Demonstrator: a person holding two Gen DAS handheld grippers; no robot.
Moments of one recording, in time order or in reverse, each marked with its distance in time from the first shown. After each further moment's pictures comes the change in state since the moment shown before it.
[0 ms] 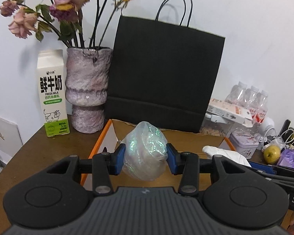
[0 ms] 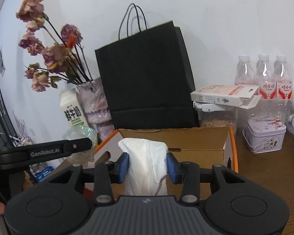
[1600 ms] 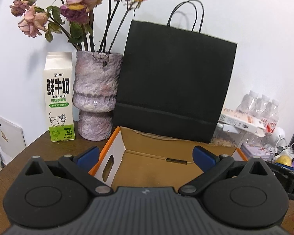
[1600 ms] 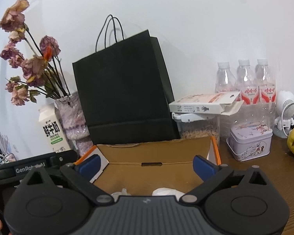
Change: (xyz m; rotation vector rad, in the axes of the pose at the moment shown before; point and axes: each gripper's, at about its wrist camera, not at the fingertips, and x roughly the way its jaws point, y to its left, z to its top) left arm 0.008 0.006 -0.010 -0.030 -0.091 0.047; right arm 0.008 -0.013 -0.005 0.044 -0.114 -0.102
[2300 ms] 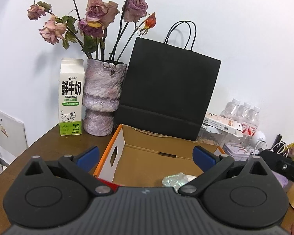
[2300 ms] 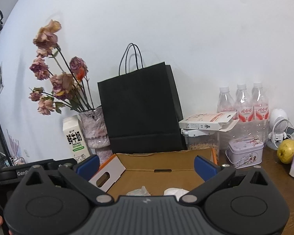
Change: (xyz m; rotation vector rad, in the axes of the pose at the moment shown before) left arm -0.081 0.021 -0.006 -0.042 -0.013 -0.059; right arm -0.089 0.023 -0.001 -0.037 -0.097 0.045
